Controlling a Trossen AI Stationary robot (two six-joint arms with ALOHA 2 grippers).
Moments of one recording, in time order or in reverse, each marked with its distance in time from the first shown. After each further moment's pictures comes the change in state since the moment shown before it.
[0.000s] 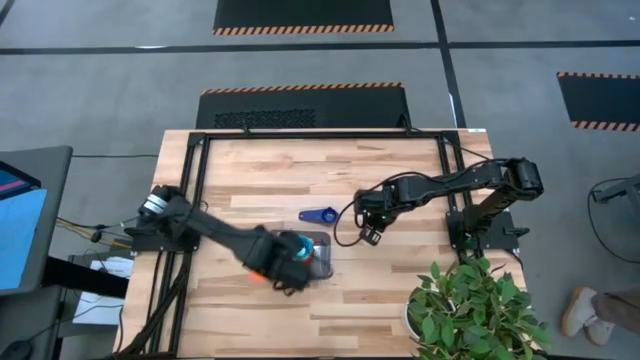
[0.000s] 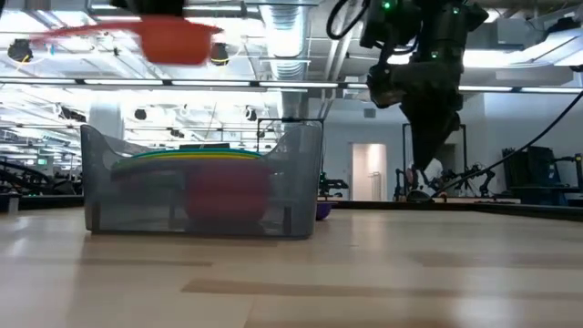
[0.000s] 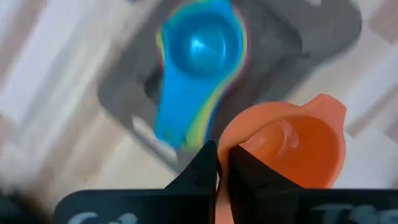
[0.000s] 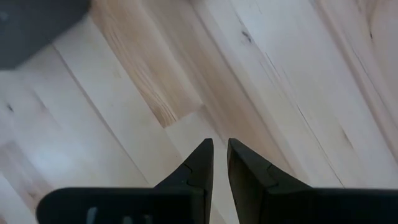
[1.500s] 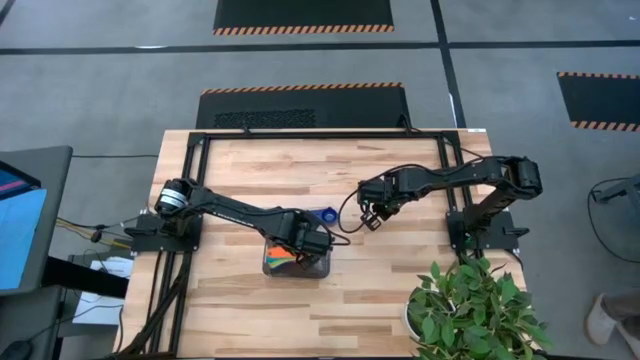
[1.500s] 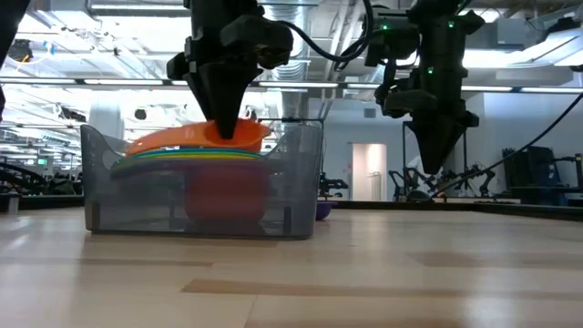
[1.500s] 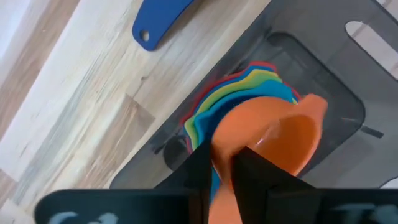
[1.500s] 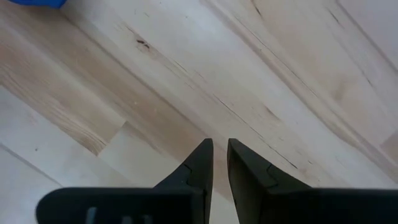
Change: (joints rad) left arm 0.210 0.072 -0.113 0.185 -0.012 0.202; right arm -0.086 0.000 0.000 -0.123 0.113 0.175
